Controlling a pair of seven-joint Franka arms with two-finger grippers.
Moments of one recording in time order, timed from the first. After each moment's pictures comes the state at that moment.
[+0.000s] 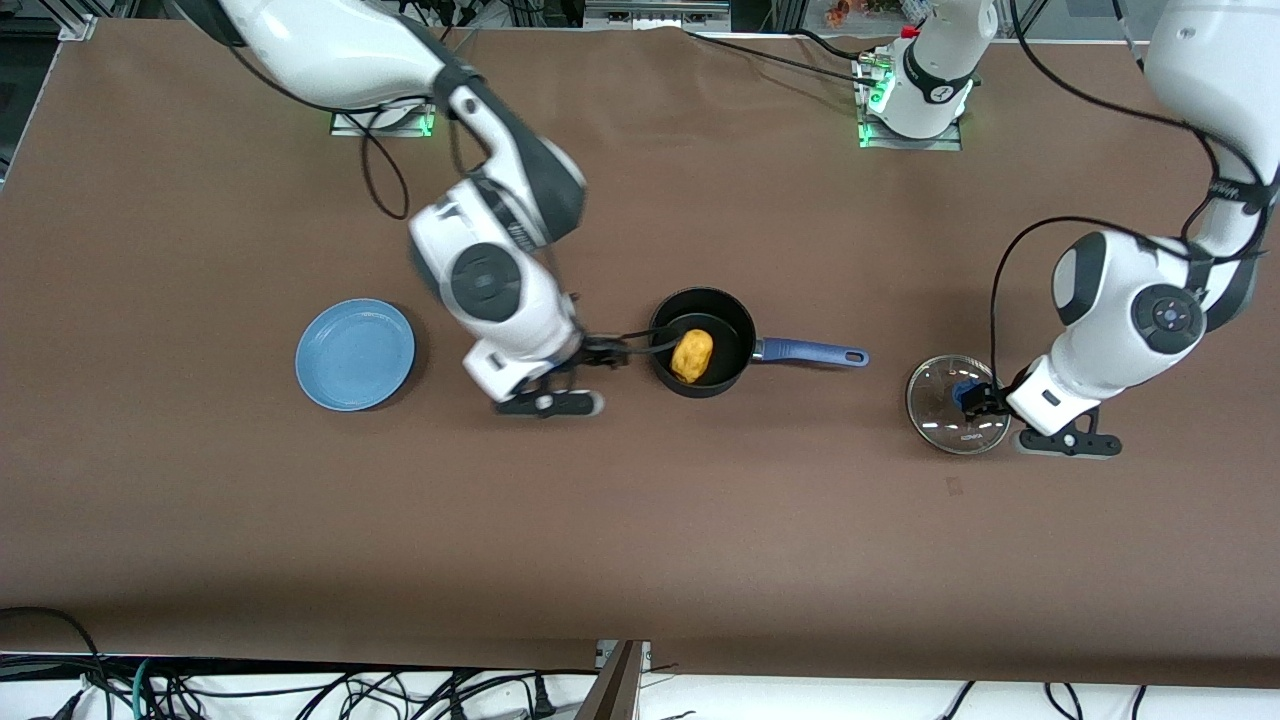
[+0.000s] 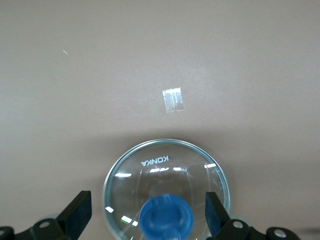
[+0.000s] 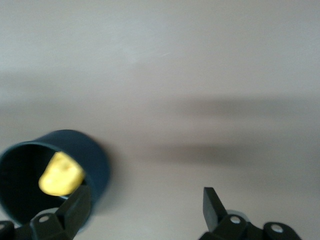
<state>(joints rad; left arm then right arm) 0.40 0.42 -0.42 -1.89 0.28 2.32 -0.10 0.33 0.72 0.30 -1.19 -0.06 1.84 0.57</state>
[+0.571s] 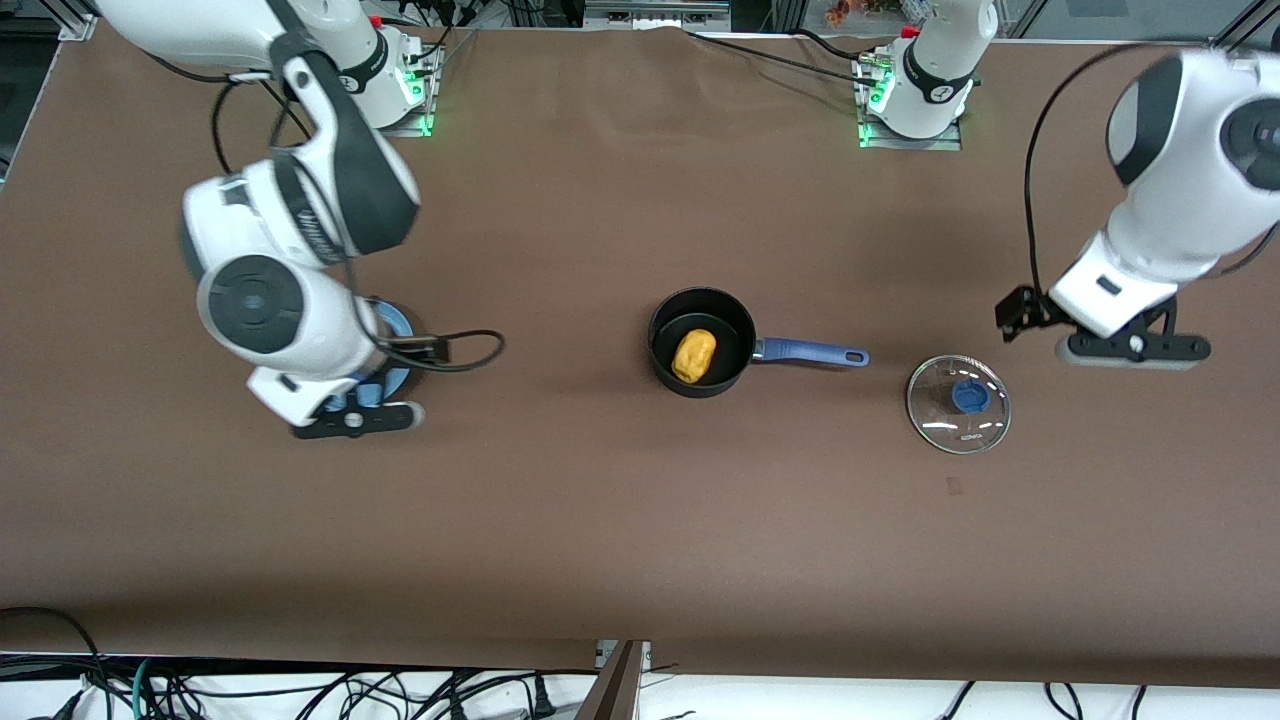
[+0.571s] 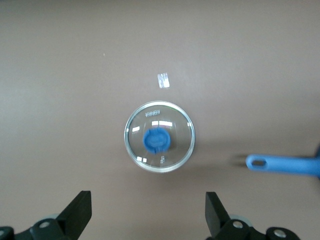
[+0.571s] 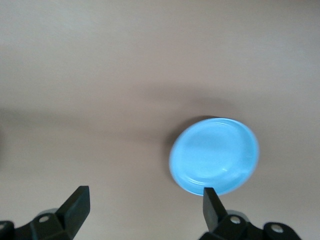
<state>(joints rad) 0.39 0.06 -0.52 -1.80 0.16 1.85 -0.10 0.11 0.57 0.30 -1.18 -0.20 1.53 0.24</state>
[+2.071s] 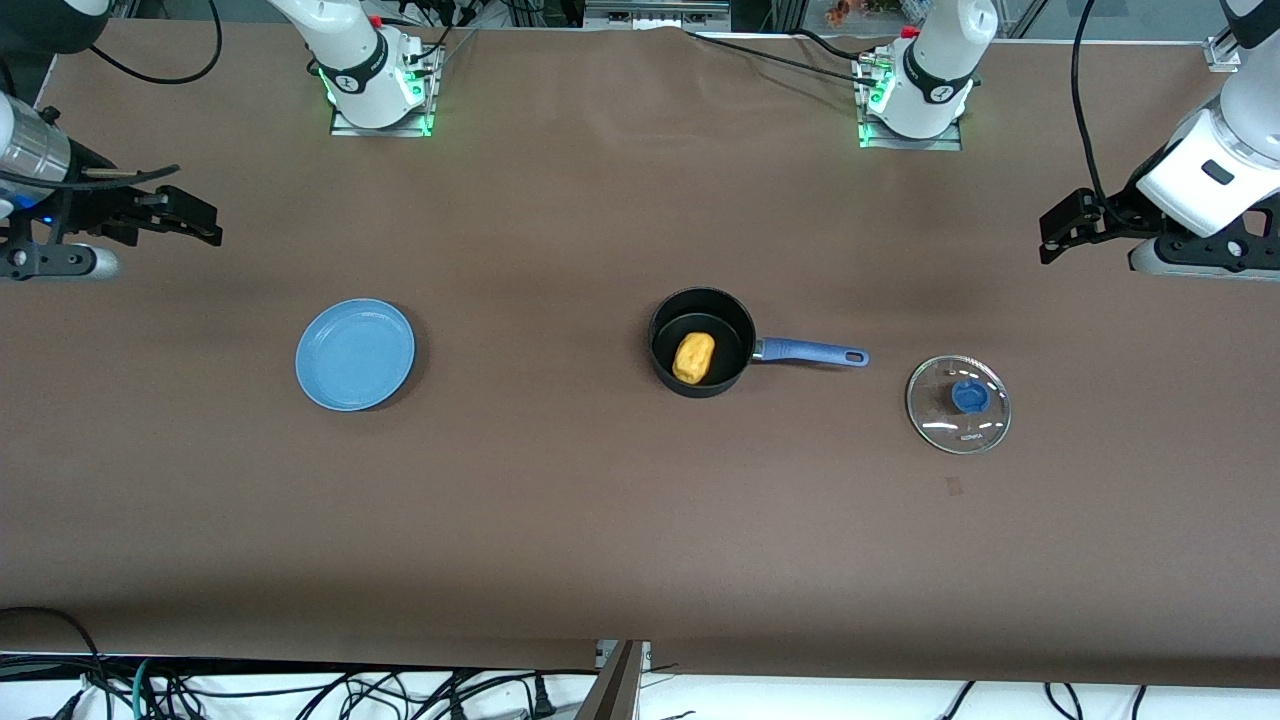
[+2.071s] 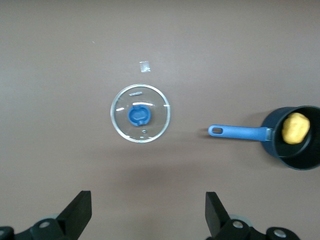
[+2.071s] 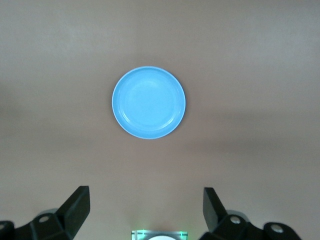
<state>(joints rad) -0.10 -0.03 0.03 -1.68 -0.02 1.65 -0.03 -0.07 0.03 0.11 -1.61 -0.01 1.52 0.03</state>
